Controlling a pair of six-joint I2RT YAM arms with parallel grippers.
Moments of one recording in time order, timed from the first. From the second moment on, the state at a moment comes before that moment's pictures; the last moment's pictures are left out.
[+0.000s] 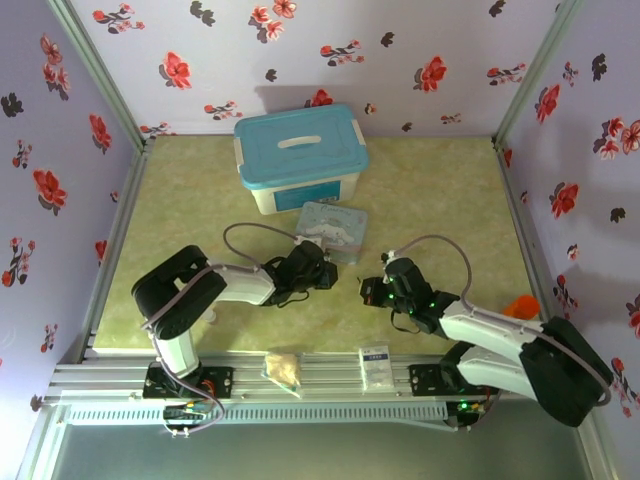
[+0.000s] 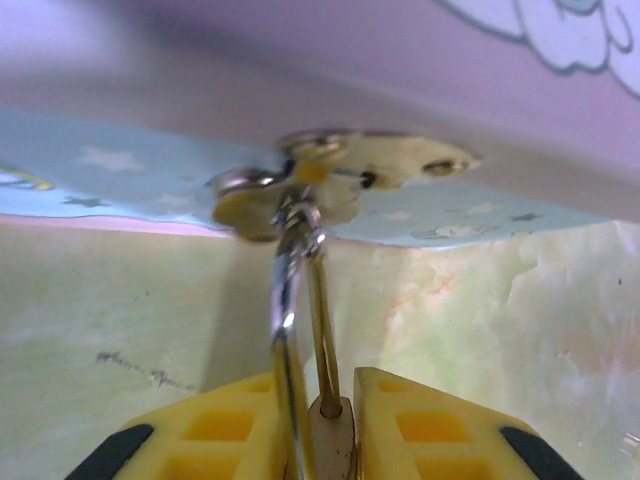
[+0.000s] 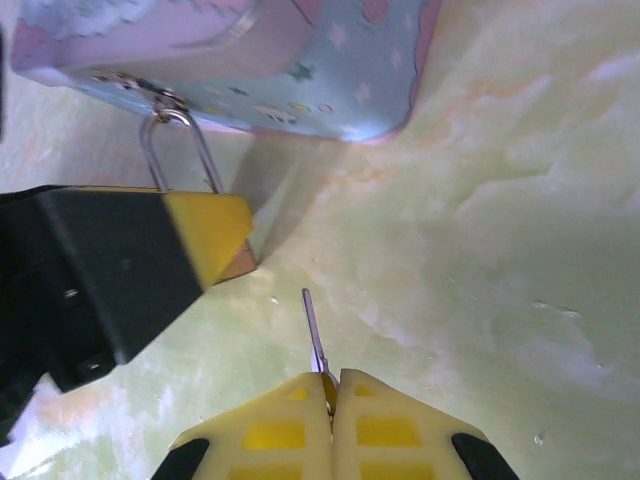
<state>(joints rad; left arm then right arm) -0.94 1.78 0.75 0.30 -0.02 -0.81 0.70 1.11 0.29 0.11 -0.14 0.82</state>
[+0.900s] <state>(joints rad) -0.94 1.76 0.61 0.62 0.00 -1.04 0.53 1.59 0.27 0.68 -0.69 1.01</state>
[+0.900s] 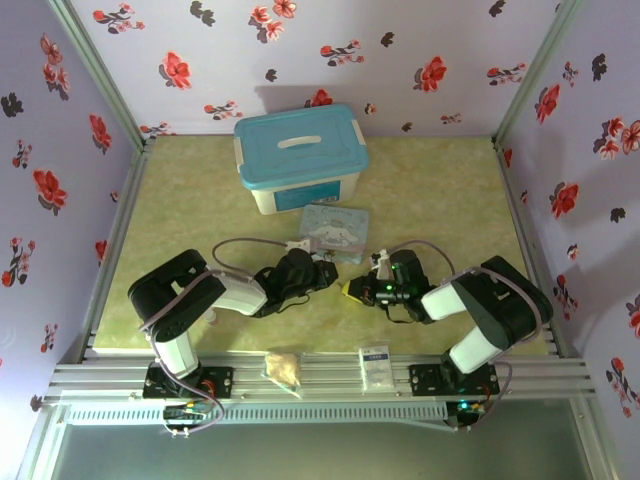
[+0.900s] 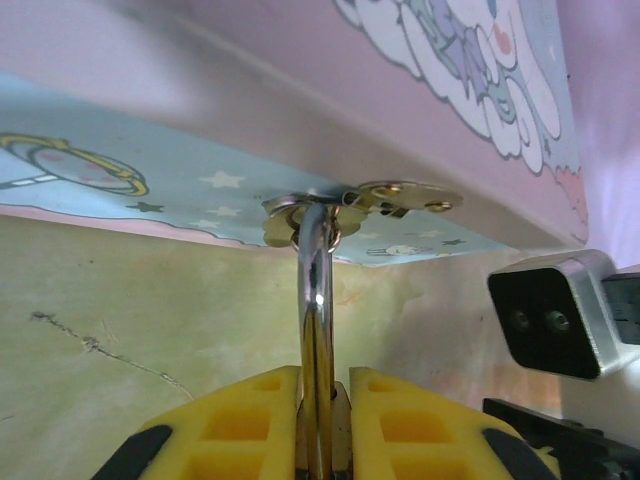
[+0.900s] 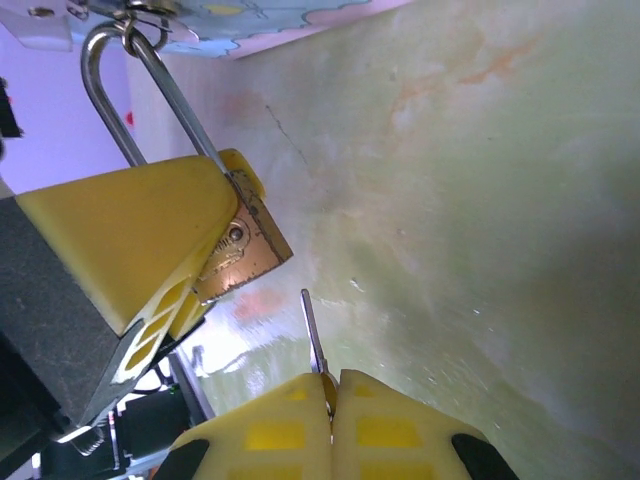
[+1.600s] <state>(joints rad) -0.94 1.79 0.58 0.80 0.01 -1.13 0.53 1.70 0.23 0.99 -0.71 1.12</state>
